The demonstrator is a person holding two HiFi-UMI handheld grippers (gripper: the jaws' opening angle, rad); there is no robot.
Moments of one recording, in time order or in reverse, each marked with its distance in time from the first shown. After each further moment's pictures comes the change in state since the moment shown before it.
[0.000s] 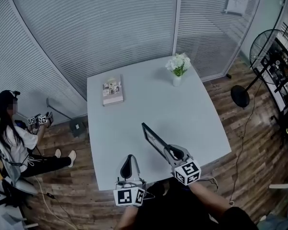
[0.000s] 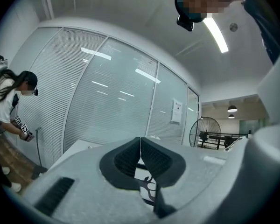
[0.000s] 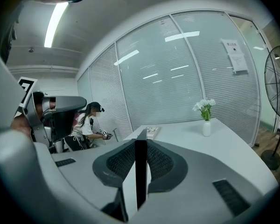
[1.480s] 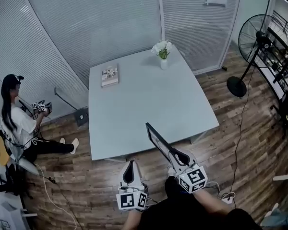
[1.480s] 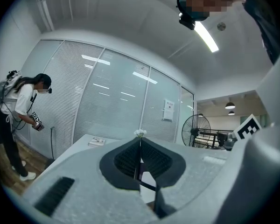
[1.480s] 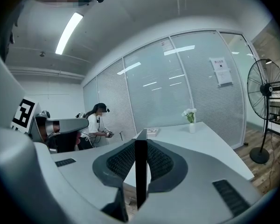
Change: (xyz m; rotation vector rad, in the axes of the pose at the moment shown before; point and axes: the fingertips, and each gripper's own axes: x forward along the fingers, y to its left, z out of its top) left arm -0.233 -0.149 -0.037 0.027 0.007 0.044; right arm -0.270 0.078 -0.047 -0.005 -0.088 -0.010
